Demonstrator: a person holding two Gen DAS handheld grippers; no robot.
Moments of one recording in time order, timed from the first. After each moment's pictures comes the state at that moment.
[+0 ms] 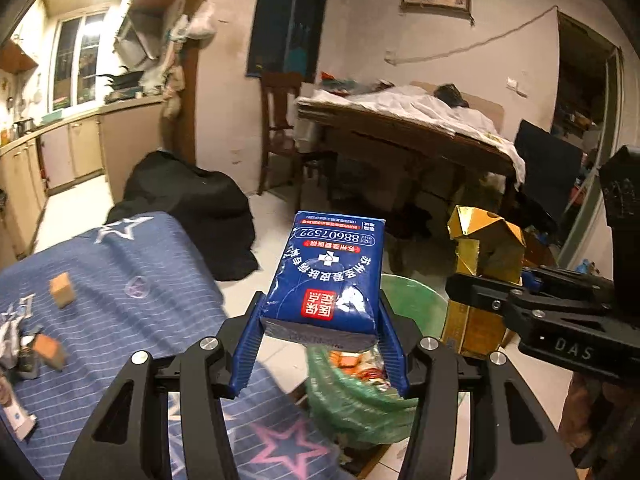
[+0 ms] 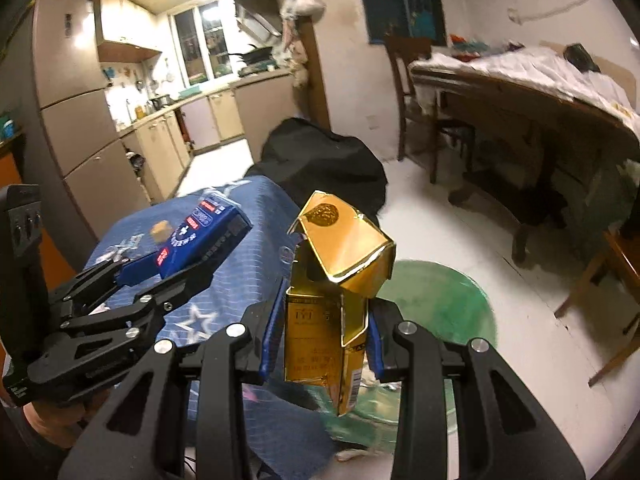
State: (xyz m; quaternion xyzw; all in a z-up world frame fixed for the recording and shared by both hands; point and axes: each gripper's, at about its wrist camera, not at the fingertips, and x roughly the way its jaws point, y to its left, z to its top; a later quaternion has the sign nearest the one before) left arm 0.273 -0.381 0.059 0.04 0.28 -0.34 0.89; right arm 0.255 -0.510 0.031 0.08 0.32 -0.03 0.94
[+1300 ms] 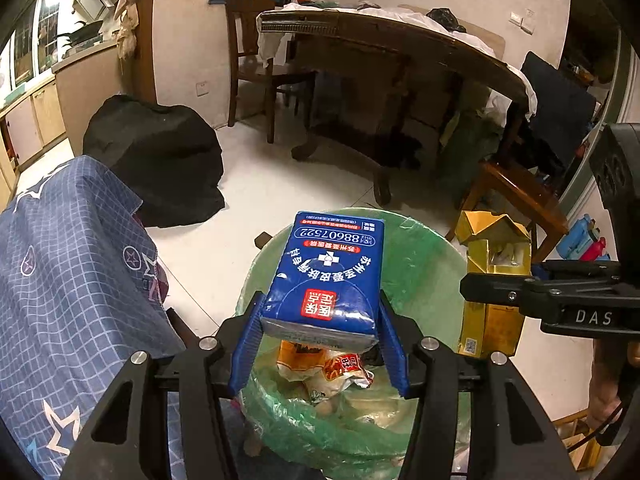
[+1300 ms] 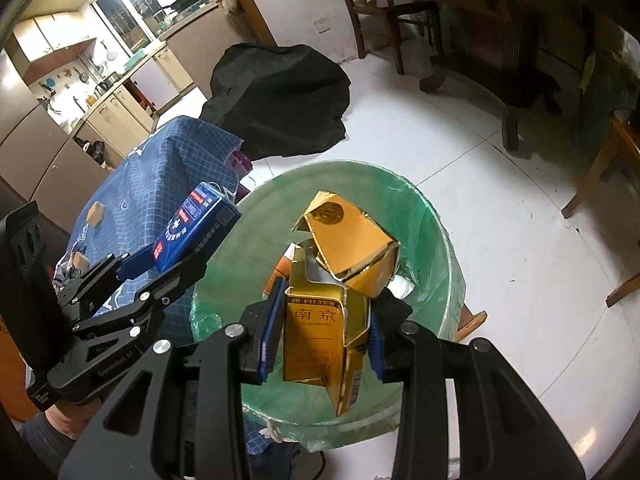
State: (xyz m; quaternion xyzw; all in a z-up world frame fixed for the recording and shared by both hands) left arm 0.354 -0.507 -0.064 0.09 0.39 -0.36 0.84; right arm 0.292 -0.635 -0.056 0.19 0.47 -0.05 0.86
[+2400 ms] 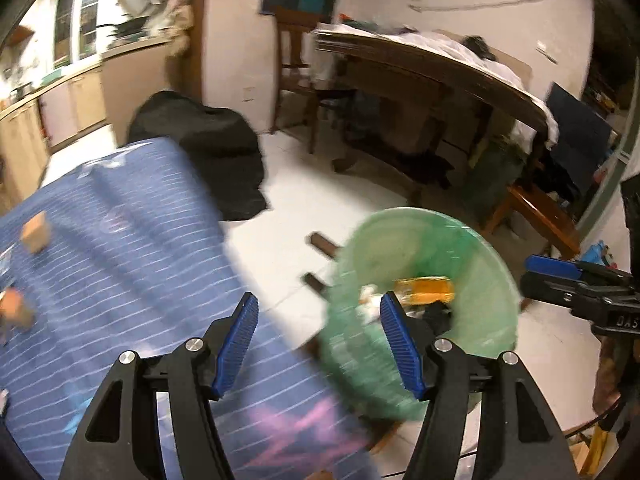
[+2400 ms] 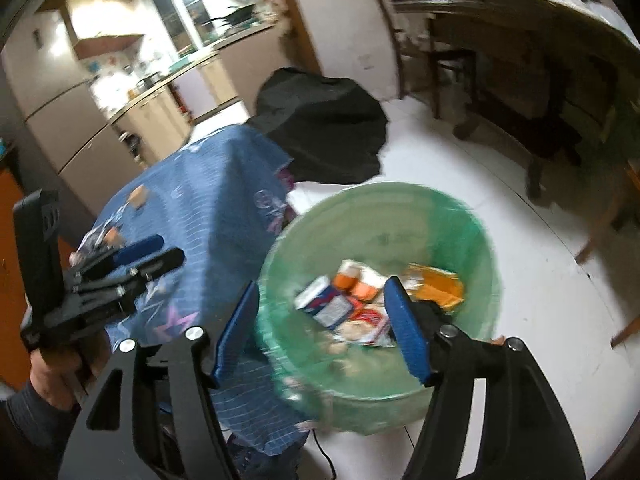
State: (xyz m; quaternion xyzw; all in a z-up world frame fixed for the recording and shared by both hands) left arm 0.335 -0.370 -0.034 0.06 0.38 -0.29 0.88; right arm 0.261 -0.565 -0.034 0.13 0.40 0.01 0.91
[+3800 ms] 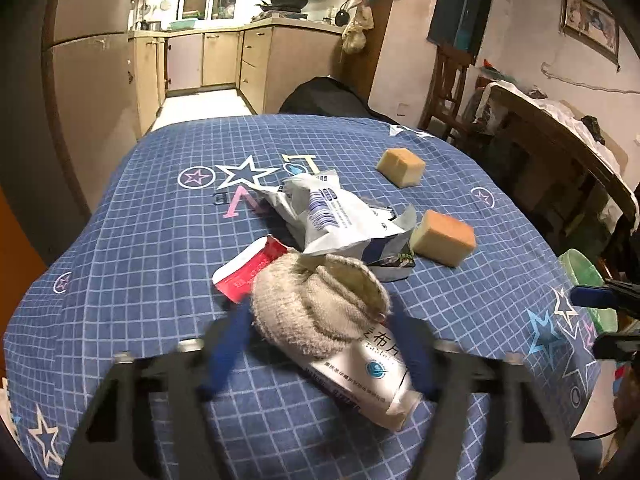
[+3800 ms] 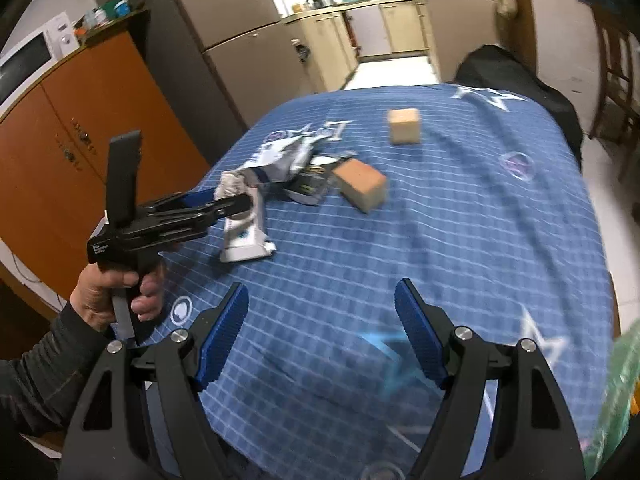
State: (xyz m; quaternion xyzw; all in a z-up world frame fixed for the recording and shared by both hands) left arm 0.398 0.051 -0.052 -0.04 0.39 -0.13 0.91; right arm 0.373 -0.224 -0.054 0.02 0.43 0.28 0.86
